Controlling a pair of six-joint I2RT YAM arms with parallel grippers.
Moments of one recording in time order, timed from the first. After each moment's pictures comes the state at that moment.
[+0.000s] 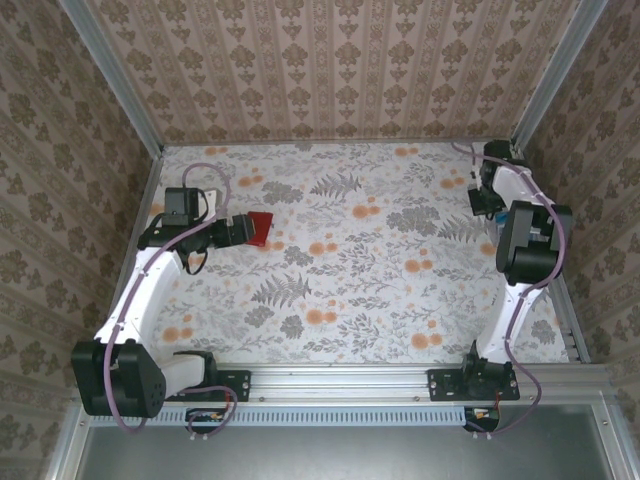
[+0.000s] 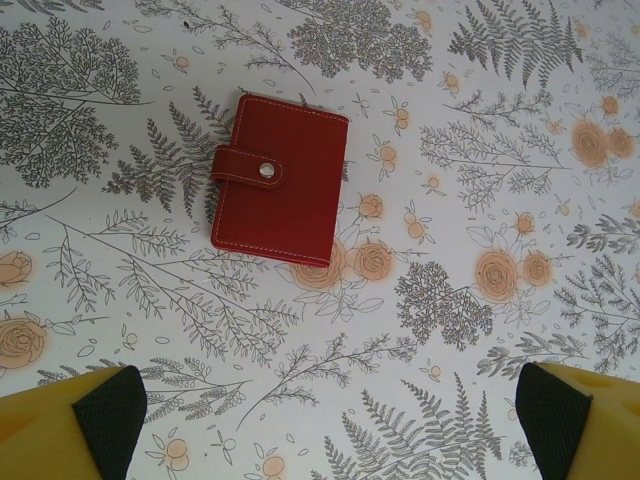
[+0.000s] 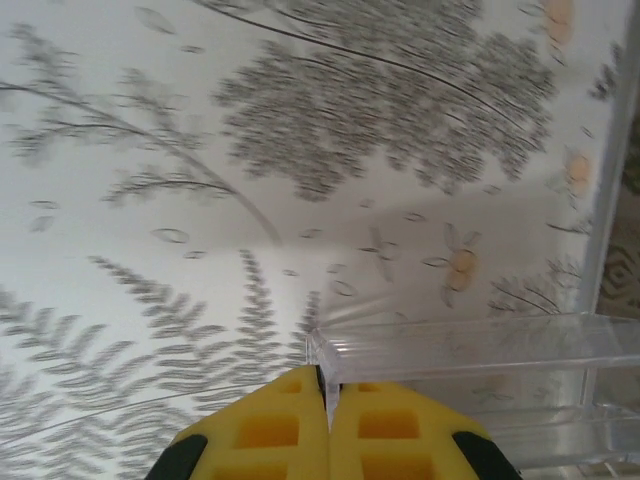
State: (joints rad) left arm -0.11 1.18 0.96 -0.65 0.27 -0.20; right arm -0.20 2.06 1.60 -0.79 0.24 -0.31
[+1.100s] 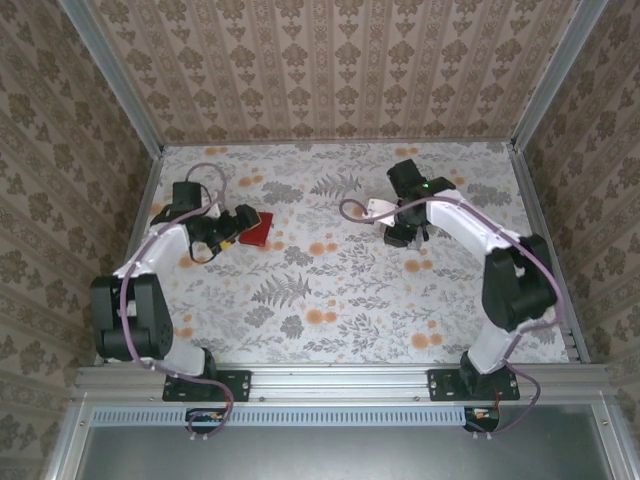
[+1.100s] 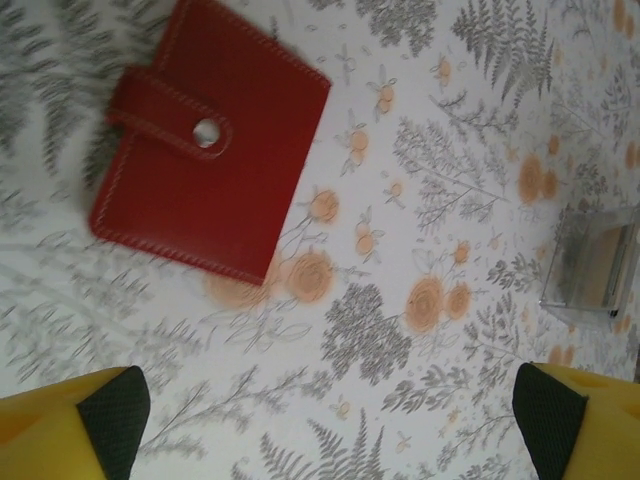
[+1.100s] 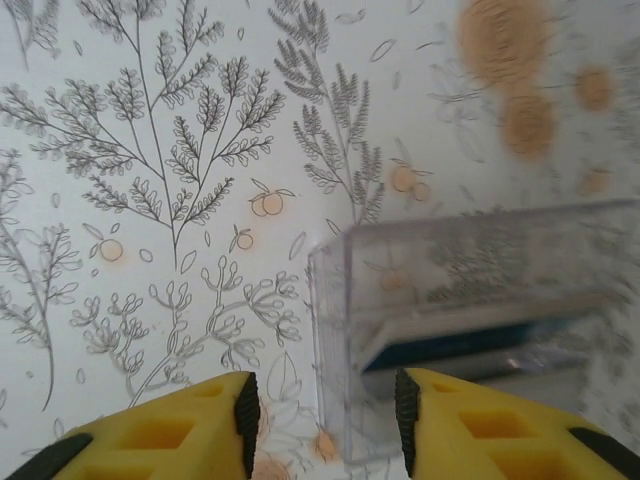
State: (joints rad) left arm -0.04 1.52 1.01 -0.52 0.56 -0.46; right arm 0.34 1.69 1.32 -0.83 -0.03 -0.89
